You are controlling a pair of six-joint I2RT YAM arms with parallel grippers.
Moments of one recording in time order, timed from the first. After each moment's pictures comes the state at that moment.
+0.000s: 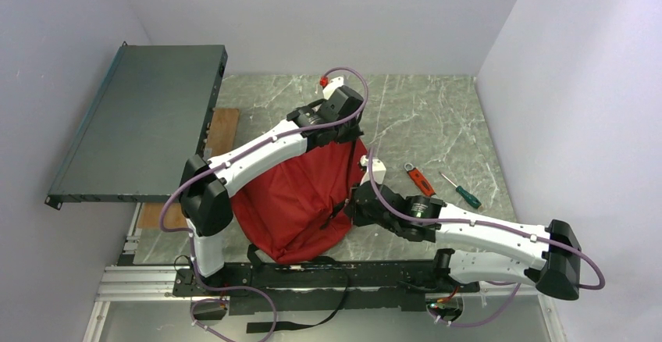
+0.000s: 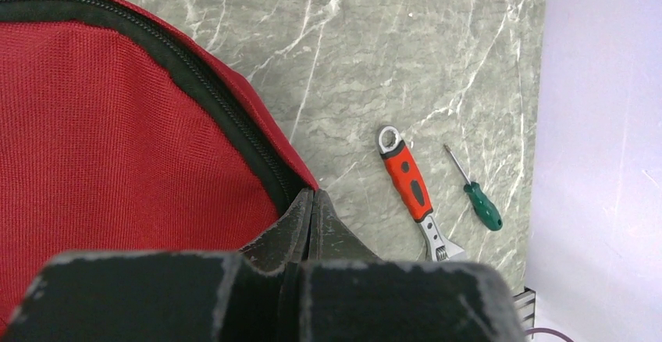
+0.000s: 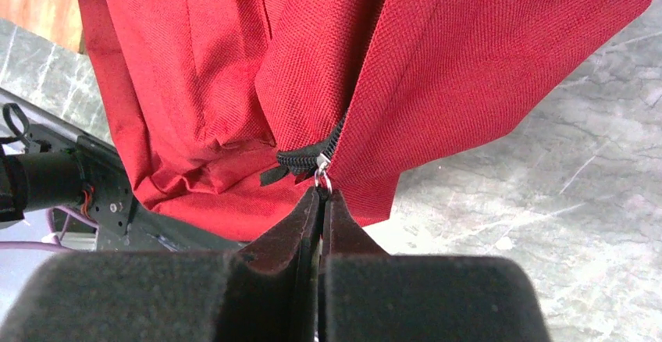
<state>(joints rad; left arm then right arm) -0.86 1.86 1.75 -0.59 -0.27 -0.93 1.15 1.03 0.75 -0.47 0.34 0.84</state>
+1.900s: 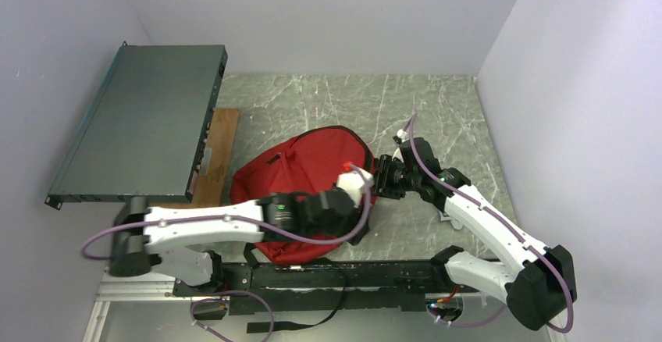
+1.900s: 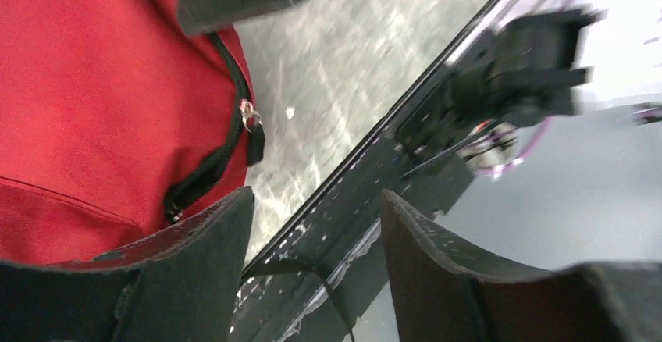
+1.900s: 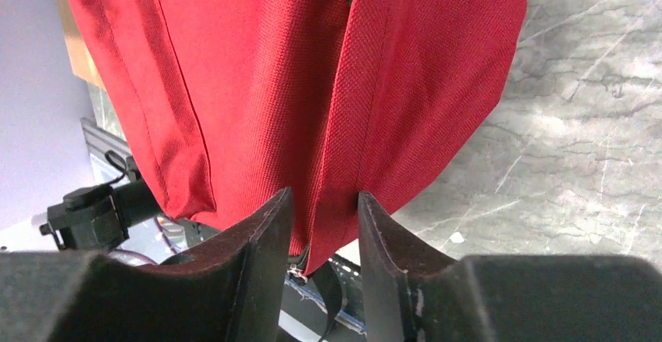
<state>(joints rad) -1.32 1.25 1.04 -0.34 -0.21 -0.62 0.50 1.04 0.75 -0.52 -0.26 0.72</state>
